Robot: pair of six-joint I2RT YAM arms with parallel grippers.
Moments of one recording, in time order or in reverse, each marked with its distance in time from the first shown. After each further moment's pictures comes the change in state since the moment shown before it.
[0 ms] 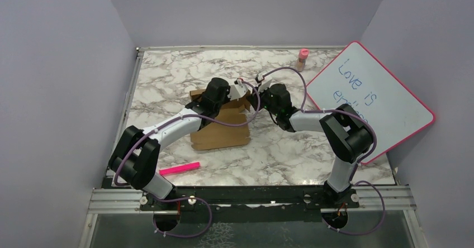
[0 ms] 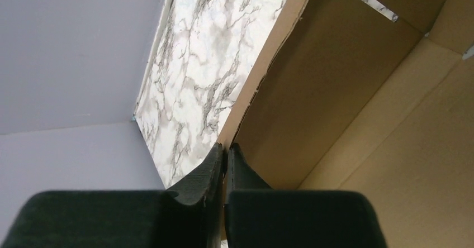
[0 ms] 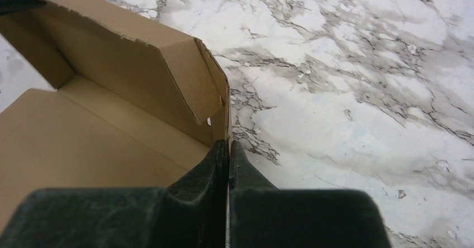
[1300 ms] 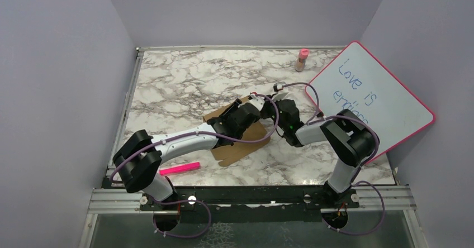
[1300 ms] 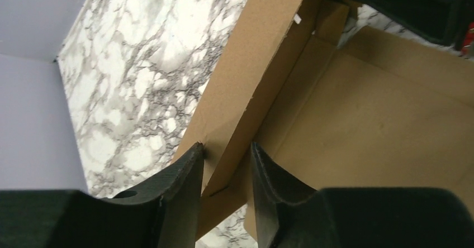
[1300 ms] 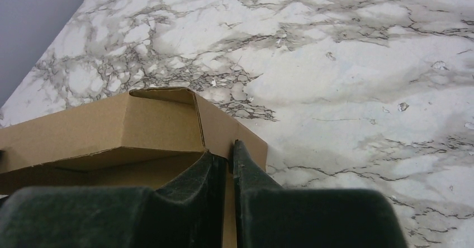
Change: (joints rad) left arm -0.386 0.002 0.021 -0.235 -0.388 -0.616; right arm 0.005 -0.055 -0.252 0.269 0.163 0.316
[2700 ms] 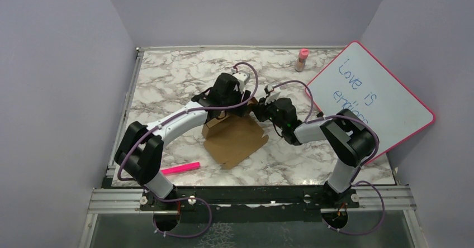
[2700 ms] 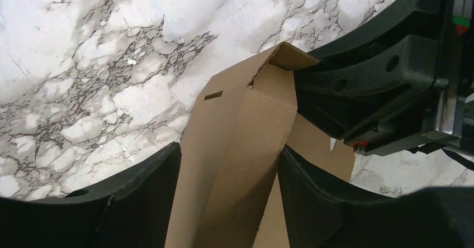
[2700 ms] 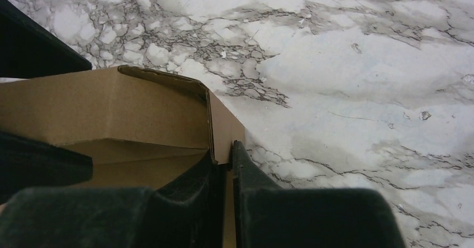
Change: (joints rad) left arm 0.329 0.059 0.137 -0.003 0.762 -0.274; right arm 0.015 0.006 0.028 -0.083 -0.080 -0.166
